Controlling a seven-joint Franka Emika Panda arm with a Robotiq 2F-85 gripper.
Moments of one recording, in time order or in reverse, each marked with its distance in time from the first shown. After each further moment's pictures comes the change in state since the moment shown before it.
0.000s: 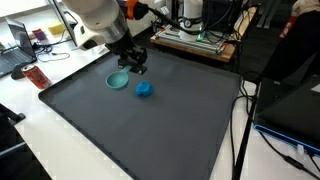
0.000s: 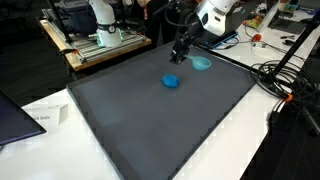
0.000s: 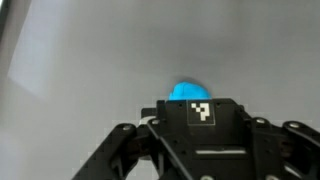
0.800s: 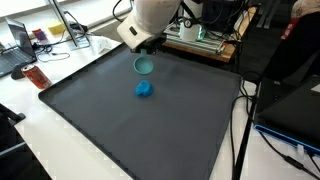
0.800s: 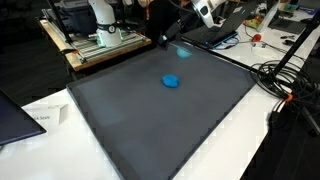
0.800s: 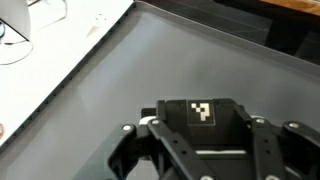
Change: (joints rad) arm 0.121 -0.142 0.064 -0.269 -0.377 -0.124 -0.123
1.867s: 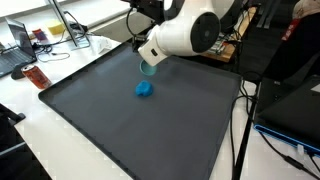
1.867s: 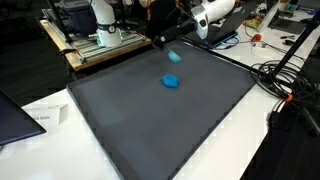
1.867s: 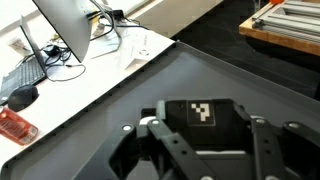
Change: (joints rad) arm 0.071 0.100 0.036 -0.021 -0.224 -0.152 -0.002
